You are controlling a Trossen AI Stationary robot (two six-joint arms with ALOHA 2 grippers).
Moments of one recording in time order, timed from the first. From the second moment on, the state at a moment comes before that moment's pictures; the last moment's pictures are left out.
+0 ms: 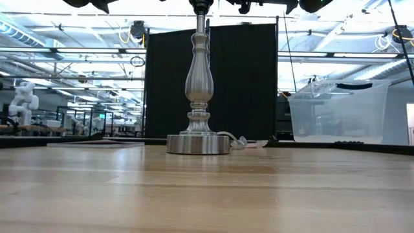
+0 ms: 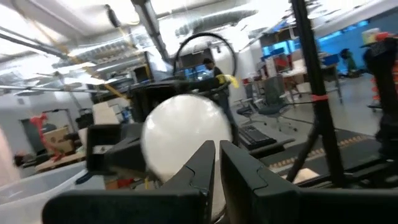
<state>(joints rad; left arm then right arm) 0.40 1.11 0.84 0.58 0.57 0.16 -0.25 1.48 1.11 0.70 0.02 -0.19</state>
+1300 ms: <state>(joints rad) 0.37 1.13 0.87 0.51 0.59 0.19 -0.20 1.48 1.18 0.58 0.03 -0.22</state>
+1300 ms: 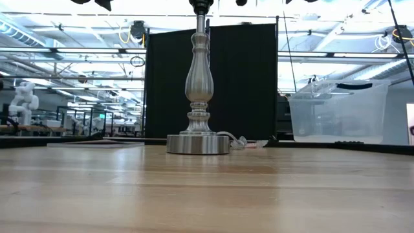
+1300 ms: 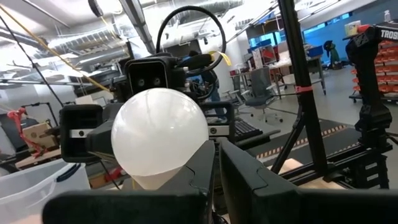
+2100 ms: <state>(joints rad) 0.36 1.13 0.91 0.43 0.57 0.22 -0.19 1.48 1.18 0.58 0.04 -0.22</state>
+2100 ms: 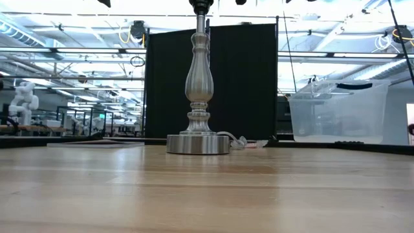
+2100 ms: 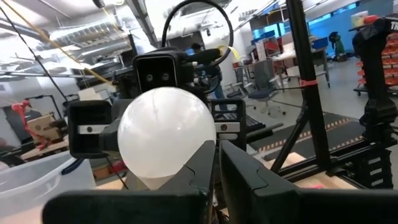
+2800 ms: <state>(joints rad) 0.38 1.13 0.91 0.41 0.55 0.22 -0.13 1.48 1.18 0.54 0.19 -0.31</state>
